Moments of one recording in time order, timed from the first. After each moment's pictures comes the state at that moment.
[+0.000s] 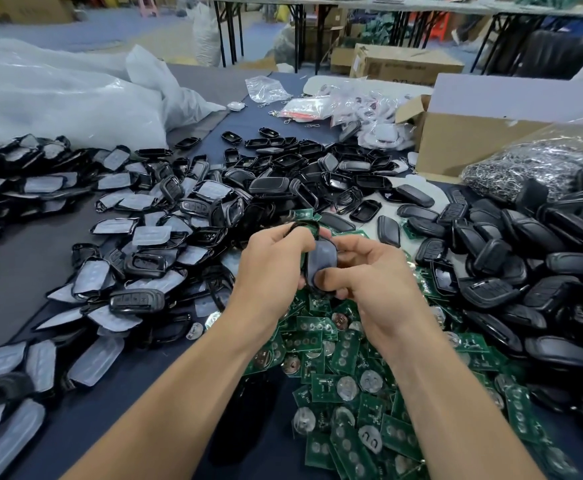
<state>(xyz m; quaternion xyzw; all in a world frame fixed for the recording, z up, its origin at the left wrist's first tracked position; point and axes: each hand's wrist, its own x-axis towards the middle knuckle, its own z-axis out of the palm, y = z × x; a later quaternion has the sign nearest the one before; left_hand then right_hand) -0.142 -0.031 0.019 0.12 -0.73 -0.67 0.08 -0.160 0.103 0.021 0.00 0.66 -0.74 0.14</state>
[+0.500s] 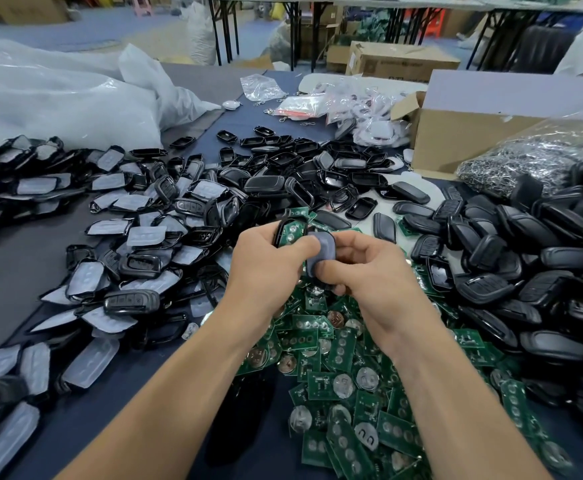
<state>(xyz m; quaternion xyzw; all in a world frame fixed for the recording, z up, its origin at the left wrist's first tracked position) -0.145 -0.033 0.015 0.12 -0.74 -0.65 0.12 -0.159 0.109 0.021 -0.02 0.69 -0.72 0.13</state>
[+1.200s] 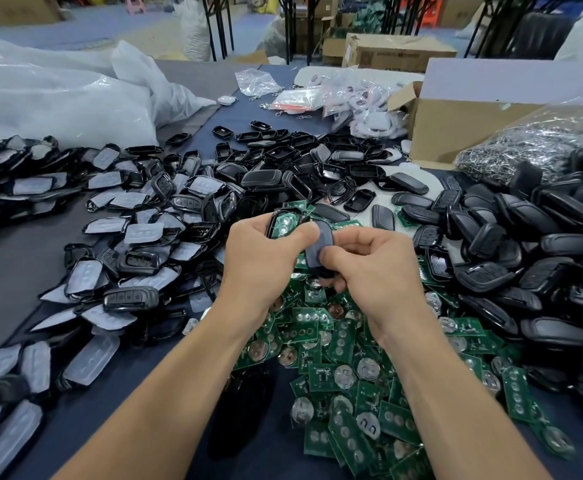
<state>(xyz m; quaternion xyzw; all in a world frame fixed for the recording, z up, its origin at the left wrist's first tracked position) -0.146 -0.035 0.015 0.09 -0.72 -0.67 0.14 -0.156 0.108 0.015 -0.02 0.72 -0.69 0.03</state>
